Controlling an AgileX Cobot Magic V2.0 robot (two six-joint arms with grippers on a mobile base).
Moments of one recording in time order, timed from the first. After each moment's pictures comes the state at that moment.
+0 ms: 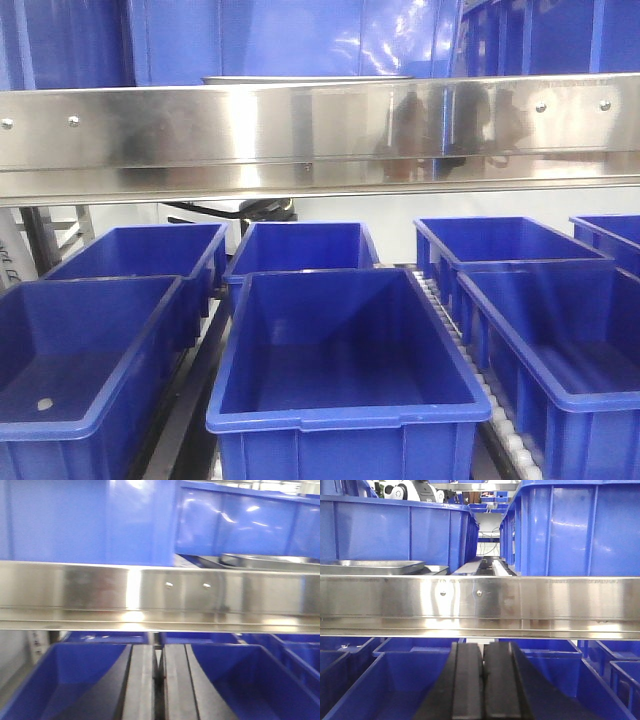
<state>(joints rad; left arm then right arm) -0.14 0.01 0.00 0.05 0.08 -0.08 -0.04 0.01 0.00 0.08 0.04 -0.05</state>
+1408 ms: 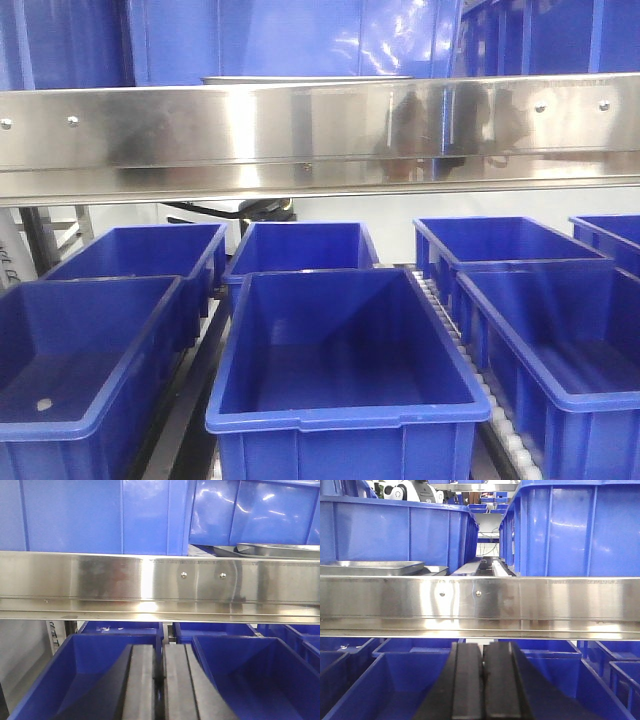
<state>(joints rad) -0.08 0.01 0.00 0.08 0.11 -0.08 -0.04 0.00 0.00 0.08 0.04 -0.05</state>
